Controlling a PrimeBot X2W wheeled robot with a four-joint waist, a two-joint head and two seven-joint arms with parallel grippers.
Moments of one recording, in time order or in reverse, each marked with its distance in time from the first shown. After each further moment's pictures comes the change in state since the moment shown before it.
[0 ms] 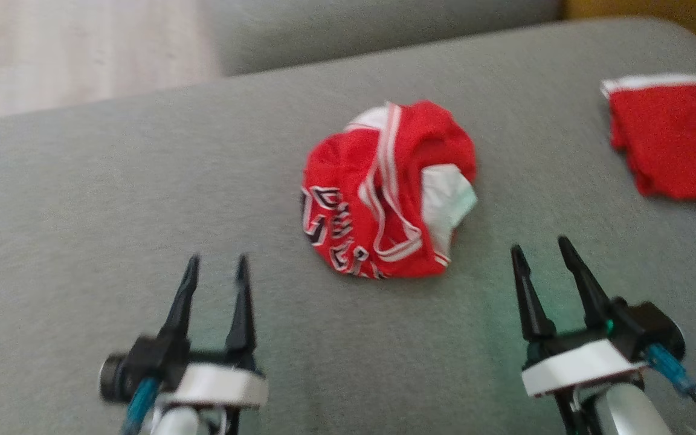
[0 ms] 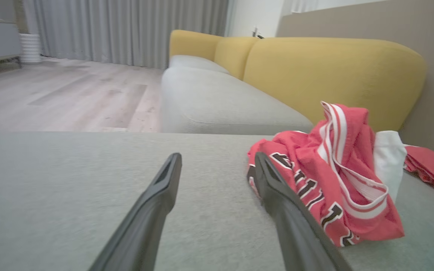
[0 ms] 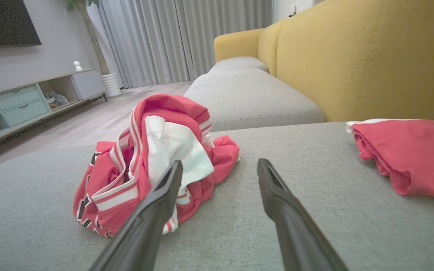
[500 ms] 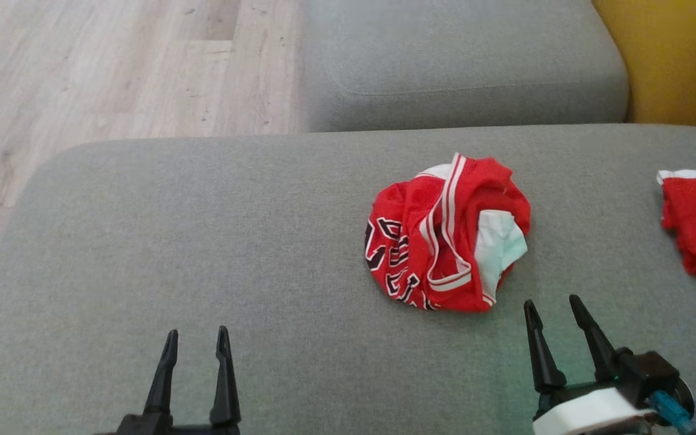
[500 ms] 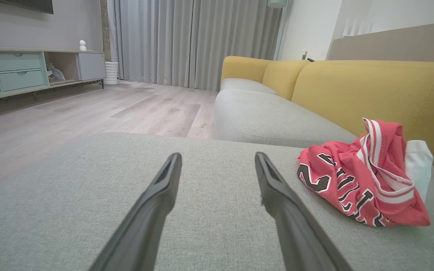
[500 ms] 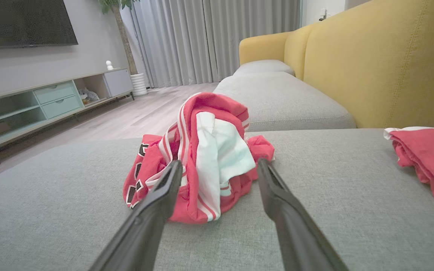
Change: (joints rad) left arm 0.275 -0.001 0.068 -0.151 0.060 0.033 0.000; right arm 0.130 0.006 -0.042 0.026 0.000 0.000 0.001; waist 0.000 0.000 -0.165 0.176
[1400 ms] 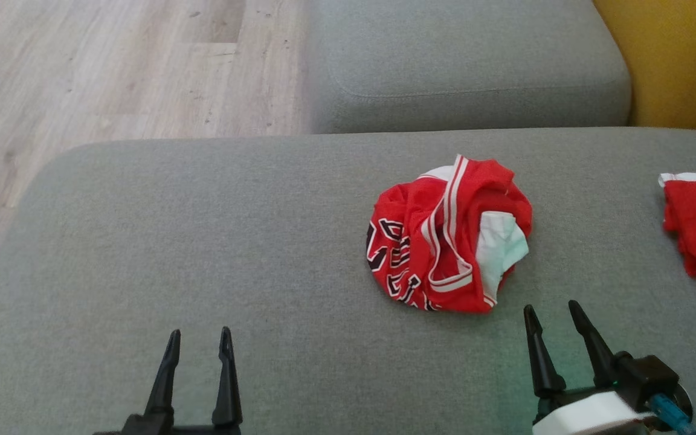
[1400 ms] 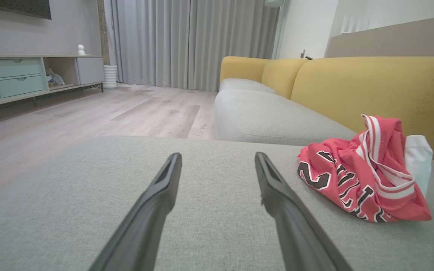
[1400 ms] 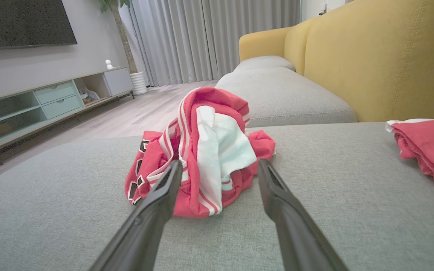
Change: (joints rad) left arm 0.000 0.000 0.001 0.005 0.025 -0.002 0.000; right arm 0.013 0.001 -0.001 0.017 0.015 0.000 0.000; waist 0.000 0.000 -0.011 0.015
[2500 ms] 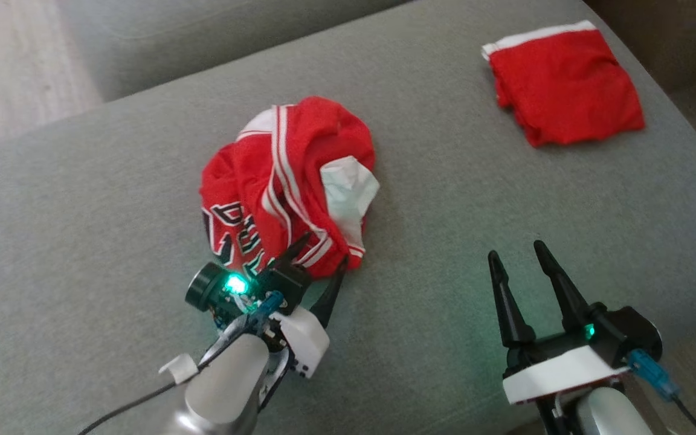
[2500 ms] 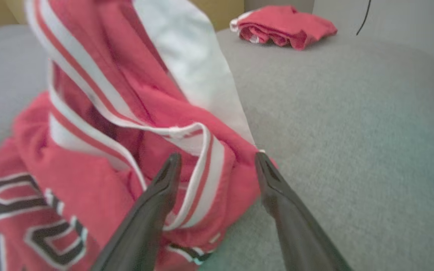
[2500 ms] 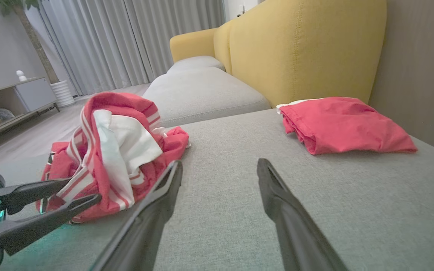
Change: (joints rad) left arm -0.677 -0.007 -0.449 0.653 0.032 -0.123 0.114; right arm -0.119 0.000 0.104 -0.069 0.009 0.000 0.000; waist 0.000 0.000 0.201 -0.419
